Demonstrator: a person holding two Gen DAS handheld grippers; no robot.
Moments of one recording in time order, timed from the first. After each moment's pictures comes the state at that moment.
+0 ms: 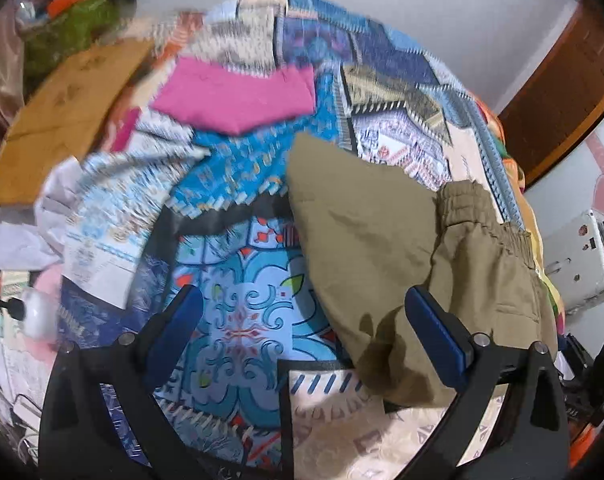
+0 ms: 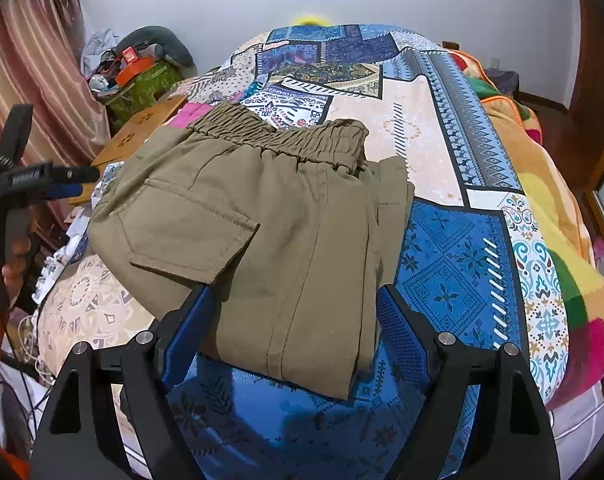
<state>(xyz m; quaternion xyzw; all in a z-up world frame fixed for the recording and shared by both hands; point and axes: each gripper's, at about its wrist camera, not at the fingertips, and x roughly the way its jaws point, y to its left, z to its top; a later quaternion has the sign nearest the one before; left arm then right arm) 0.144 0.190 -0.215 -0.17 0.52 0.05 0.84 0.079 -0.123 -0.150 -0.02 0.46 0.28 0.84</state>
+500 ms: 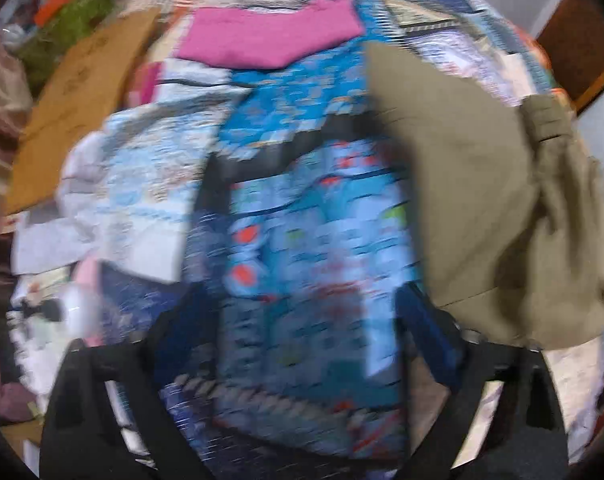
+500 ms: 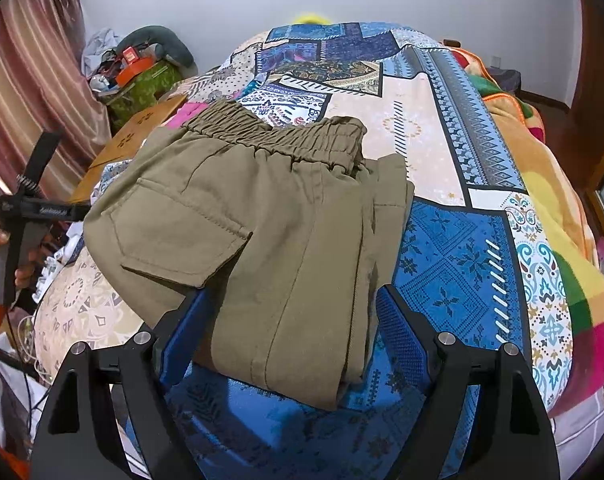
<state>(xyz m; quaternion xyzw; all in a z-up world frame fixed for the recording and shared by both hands) 0.130 0.209 -0.256 -0.07 0.60 0.10 0.79 0.081 -0.125 -0.155 -0.02 0.47 0.28 0.84</state>
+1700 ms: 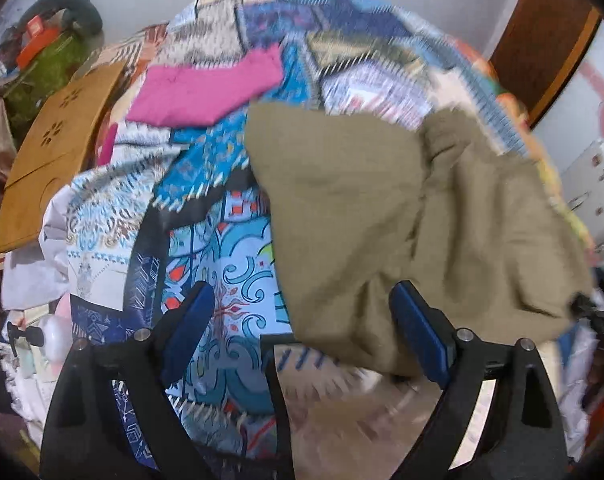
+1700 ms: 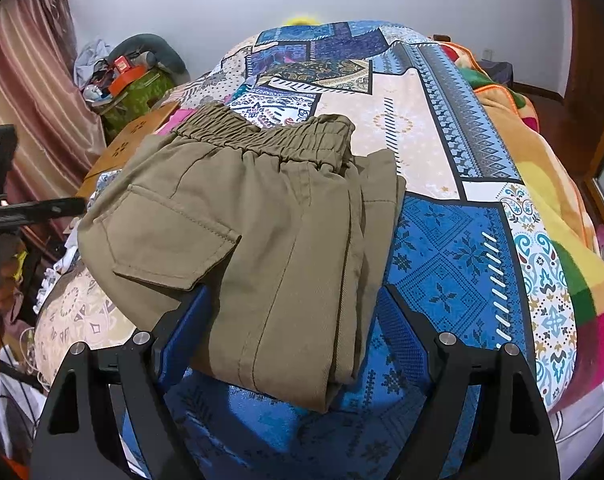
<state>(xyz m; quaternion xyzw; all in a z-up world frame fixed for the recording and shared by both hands) 0.140 0.147 -0.232 -0.05 0.54 0.05 0.84 0.082 -0.128 -0.157 0.00 0.47 0.27 0.84</state>
